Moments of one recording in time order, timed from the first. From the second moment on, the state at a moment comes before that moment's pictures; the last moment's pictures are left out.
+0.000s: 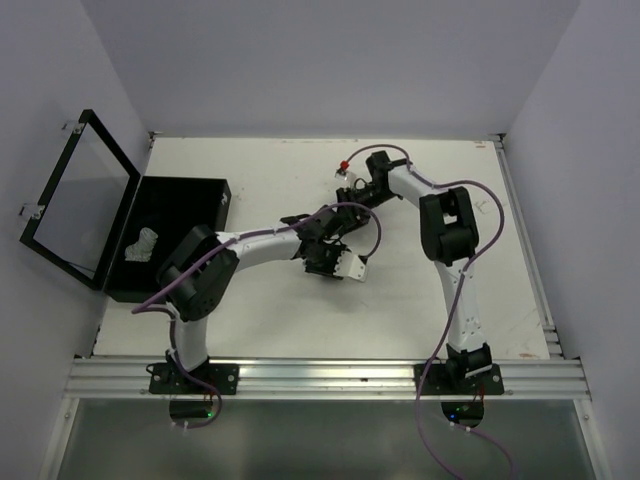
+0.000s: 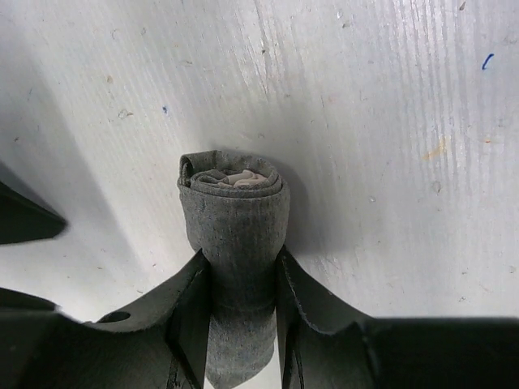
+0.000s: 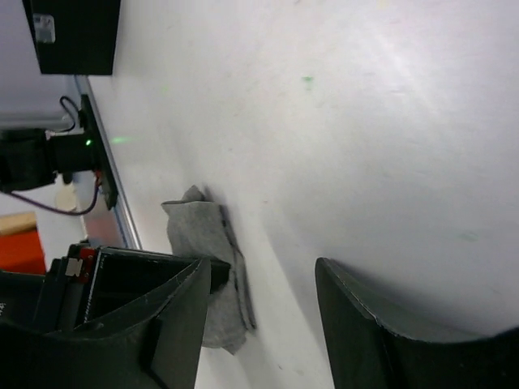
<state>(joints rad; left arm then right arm) -0.80 1.93 1.22 -0.50 0.27 1.08 0.34 2.43 1.91 -0.91 -1.00 -0.18</state>
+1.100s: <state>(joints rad) -0.17 1.48 1.24 -0.69 0.60 0.58 0.15 2.04 1.60 -0.79 -0.90 -0.20</state>
